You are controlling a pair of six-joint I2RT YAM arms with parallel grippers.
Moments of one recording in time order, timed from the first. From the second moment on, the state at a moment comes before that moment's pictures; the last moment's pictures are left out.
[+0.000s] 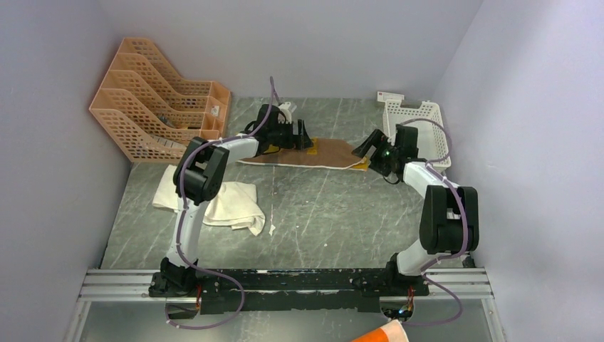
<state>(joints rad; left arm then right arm) -0.49 2.25 1.55 0.18 0.43 -0.39 -0.04 1.57 0.89 -0.03 -0.35 0.59</state>
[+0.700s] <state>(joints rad) -0.46 2.29 1.53 0.24 0.43 -0.45 -0.04 1.75 0.91 0.18 -0.41 0.81</state>
